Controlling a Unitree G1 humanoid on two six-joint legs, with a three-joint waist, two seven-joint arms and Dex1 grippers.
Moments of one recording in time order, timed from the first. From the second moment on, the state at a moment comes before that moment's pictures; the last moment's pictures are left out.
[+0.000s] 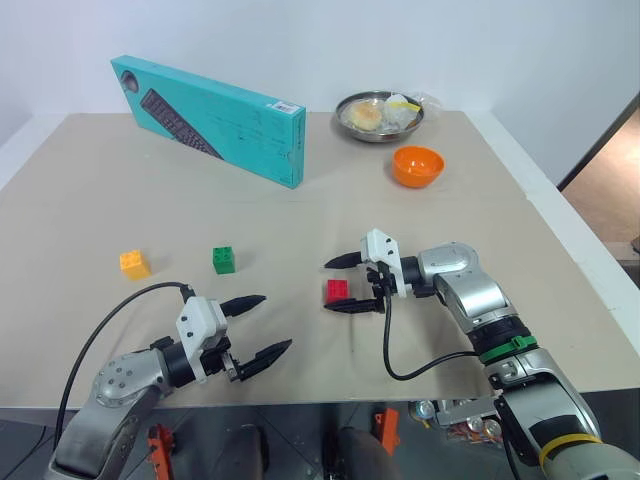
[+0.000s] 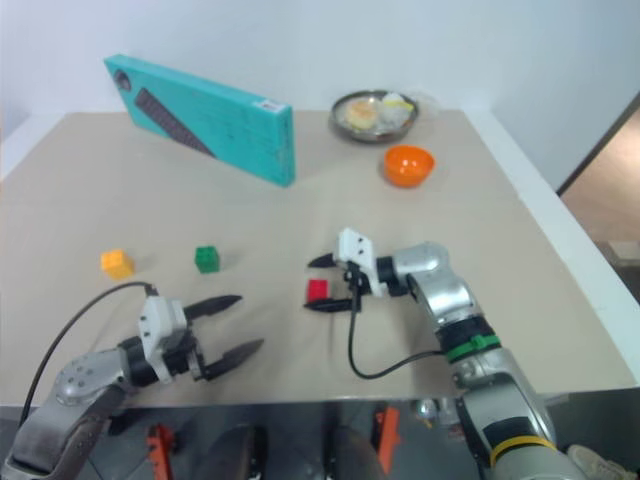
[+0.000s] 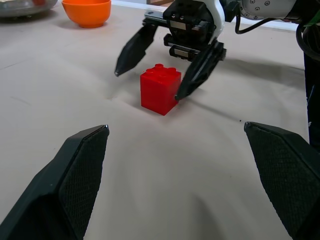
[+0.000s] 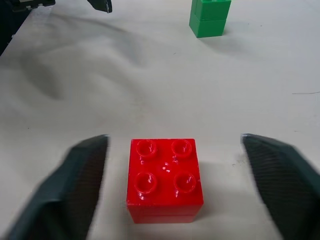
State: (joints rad) left arm 0.13 0.53 -0.03 -0.45 -0.44 0.17 -0.83; right arm -0.70 -0.48 0.28 0.38 0.19 0.10 1.30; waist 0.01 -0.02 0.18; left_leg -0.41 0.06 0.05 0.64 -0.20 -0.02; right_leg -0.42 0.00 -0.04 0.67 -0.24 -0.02
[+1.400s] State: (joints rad) left arm -0.16 0.22 0.08 -0.23 -0.25 0.46 -0.16; right arm -0.60 -0.45 0.16 -0.05 0.29 0.27 1.00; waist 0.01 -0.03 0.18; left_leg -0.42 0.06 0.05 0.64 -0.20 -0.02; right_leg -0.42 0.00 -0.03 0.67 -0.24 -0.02
